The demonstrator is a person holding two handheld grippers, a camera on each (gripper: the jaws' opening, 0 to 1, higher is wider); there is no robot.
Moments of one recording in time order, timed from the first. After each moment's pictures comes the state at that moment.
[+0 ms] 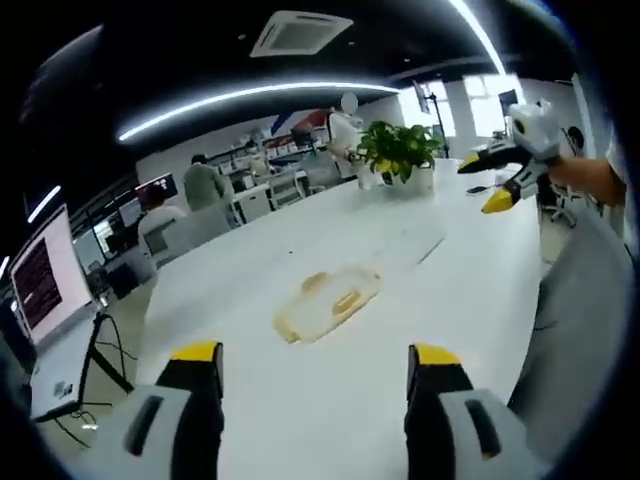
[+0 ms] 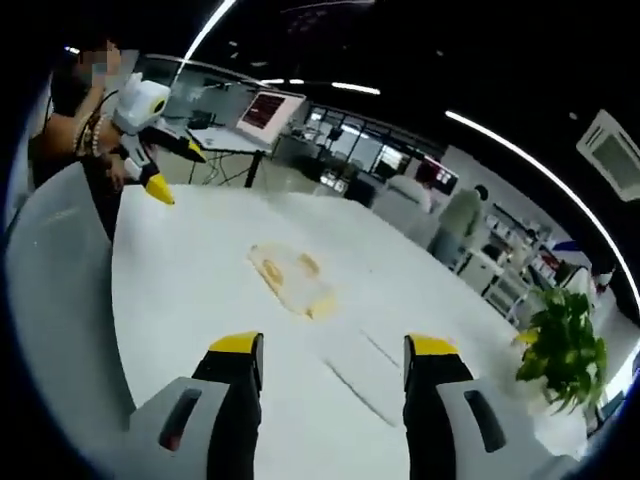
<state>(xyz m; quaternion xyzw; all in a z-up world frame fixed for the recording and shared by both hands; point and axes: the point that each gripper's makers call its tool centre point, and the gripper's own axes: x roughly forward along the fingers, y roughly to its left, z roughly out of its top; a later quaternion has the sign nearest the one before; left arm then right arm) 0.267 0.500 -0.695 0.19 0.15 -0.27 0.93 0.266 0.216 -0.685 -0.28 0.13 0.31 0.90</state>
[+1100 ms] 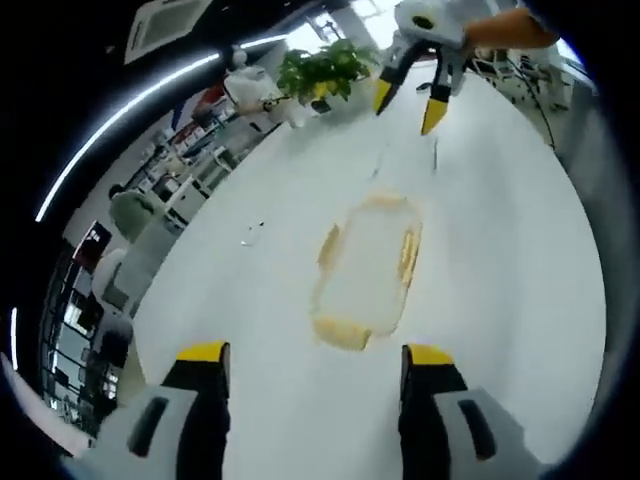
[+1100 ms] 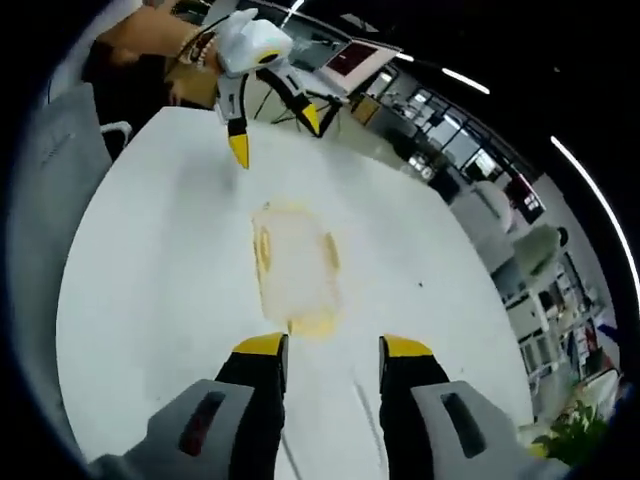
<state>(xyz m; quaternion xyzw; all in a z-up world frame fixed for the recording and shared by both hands) 0.413 0.500 -0.764 0.43 0.23 -0.36 0.79 0.394 0.272 -0.751 -0.41 0.22 0.43 0.77</state>
